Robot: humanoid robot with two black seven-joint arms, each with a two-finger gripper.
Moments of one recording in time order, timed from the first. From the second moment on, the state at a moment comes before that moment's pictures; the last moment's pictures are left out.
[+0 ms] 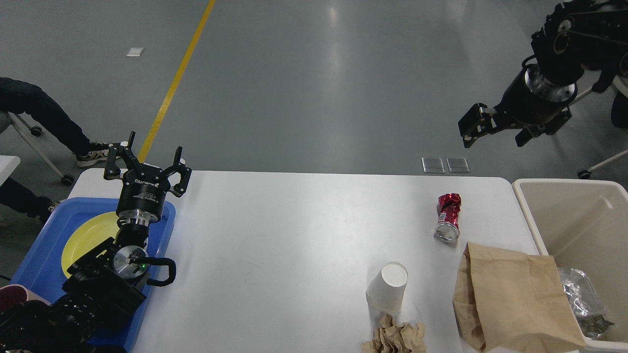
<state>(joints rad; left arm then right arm) -0.70 0.07 -0.90 -0.18 -0.11 -0.77 -0.53 1.91 -0.41 -0.96 0.86 -0.45 0.95 -0.10</state>
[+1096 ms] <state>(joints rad) -0.70 0.07 -0.90 -0.18 -0.11 -0.77 -0.53 1.24 -0.54 -0.95 0.60 -0.49 0.94 -0.11</state>
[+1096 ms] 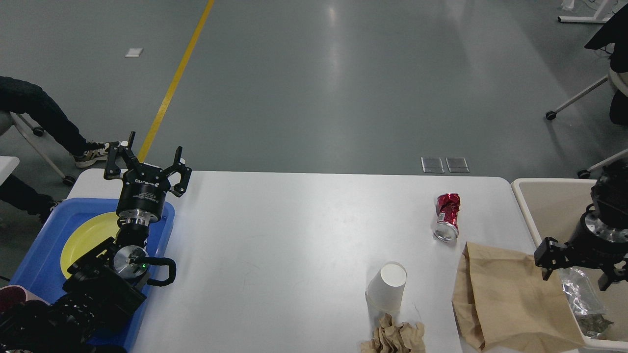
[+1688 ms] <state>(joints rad) -0.70 0.07 -0.90 -0.18 -0.11 -0.77 -0.53 1.19 -0.52 -0.94 0.58 -0.48 0.86 -0.11</state>
